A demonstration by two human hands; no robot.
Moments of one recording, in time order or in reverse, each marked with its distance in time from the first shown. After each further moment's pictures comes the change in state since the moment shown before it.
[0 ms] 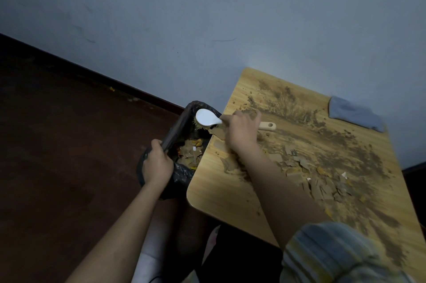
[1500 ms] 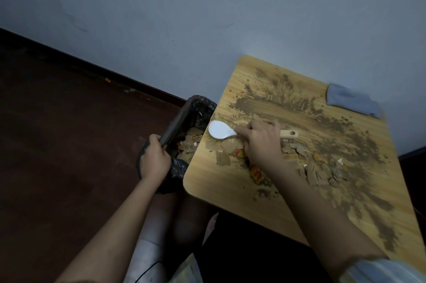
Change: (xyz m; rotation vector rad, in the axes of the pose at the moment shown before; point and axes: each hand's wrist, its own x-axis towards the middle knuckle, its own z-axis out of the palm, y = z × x) left_hand -0.013 -0.005 -0.002 0.029 -0.050 0.043; right_hand -0.059 0.061 0.005 -0.069 0.031 -0.131
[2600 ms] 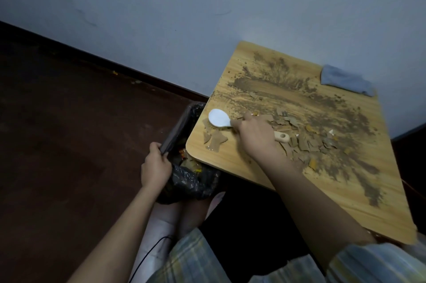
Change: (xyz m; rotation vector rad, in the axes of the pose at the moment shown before) left_hand -0.099 -0.037 -0.007 -0.063 -0.031 -0.078; right_hand -0.068 -0.030 -0.029 -0.082 -0.164 -0.050
